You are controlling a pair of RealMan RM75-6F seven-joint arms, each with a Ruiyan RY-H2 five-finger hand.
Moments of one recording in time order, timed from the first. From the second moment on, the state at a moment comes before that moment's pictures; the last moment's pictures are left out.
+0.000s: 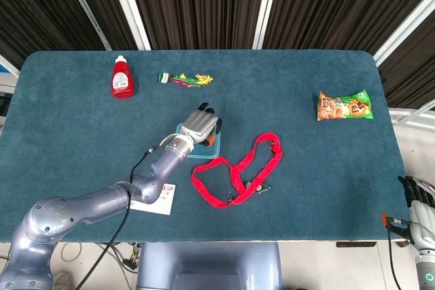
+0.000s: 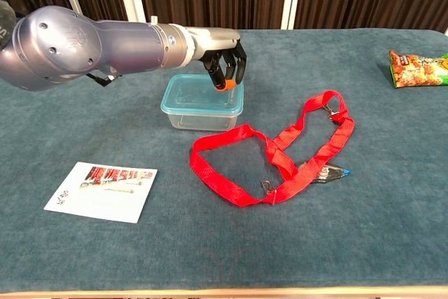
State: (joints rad) left arm -1.28 -1.80 -0.24 -0.96 0.73 0.55 0.33; right arm 0.03 -1.03 0.10 -1.82 -1.14 1.32 0.00
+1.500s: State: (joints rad) left arm -1.26 -1.84 -0.24 -0.88 0.75 0.52 0.28; right arm 0.03 -1.03 0.10 -1.82 -1.14 1.32 0.01
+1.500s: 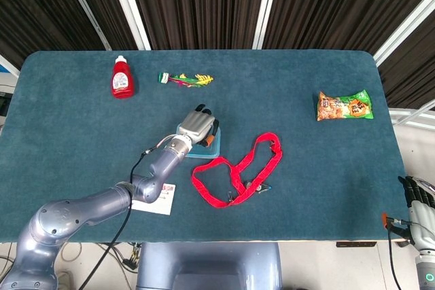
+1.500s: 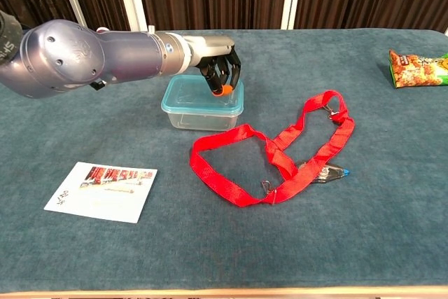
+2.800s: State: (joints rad) left arm -1.18 -1.59 -0.17 -1.27 1.03 0.72 0.33; right arm 0.03 -1.03 0.10 -1.82 -1.14 1.32 0.00
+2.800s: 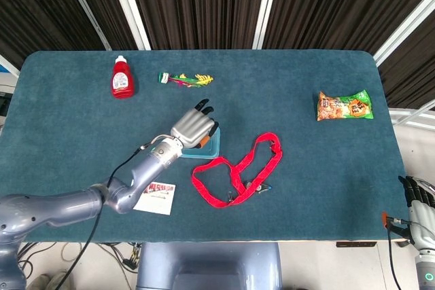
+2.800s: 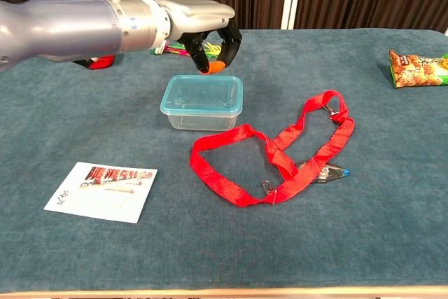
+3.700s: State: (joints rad) left arm -1.21 -1.56 -0.12 -1.43 0.79 0.69 0.46; right arm 0.03 -1.03 0.10 -1.82 -1.13 1.32 0.00
